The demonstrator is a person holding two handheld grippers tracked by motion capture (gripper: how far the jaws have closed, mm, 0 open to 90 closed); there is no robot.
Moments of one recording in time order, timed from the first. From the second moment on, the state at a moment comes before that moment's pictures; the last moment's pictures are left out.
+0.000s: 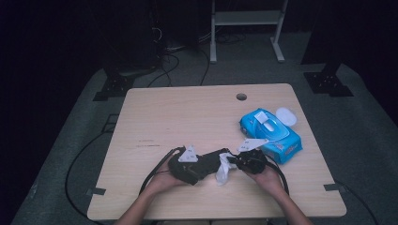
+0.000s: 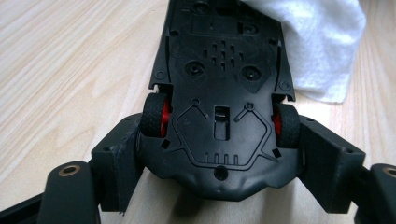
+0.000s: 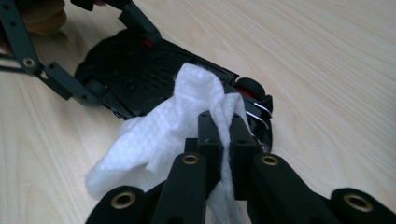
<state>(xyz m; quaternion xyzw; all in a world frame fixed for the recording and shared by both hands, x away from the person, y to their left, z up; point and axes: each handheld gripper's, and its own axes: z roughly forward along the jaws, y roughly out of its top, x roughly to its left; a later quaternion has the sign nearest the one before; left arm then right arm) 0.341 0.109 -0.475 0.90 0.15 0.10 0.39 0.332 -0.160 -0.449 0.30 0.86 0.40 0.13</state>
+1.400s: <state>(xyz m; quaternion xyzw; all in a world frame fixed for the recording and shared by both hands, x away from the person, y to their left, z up) 0.341 0.113 -0.474 0.90 0.15 0.09 0.40 0.312 -0.128 -0.432 0.21 0.86 0.44 0.15</state>
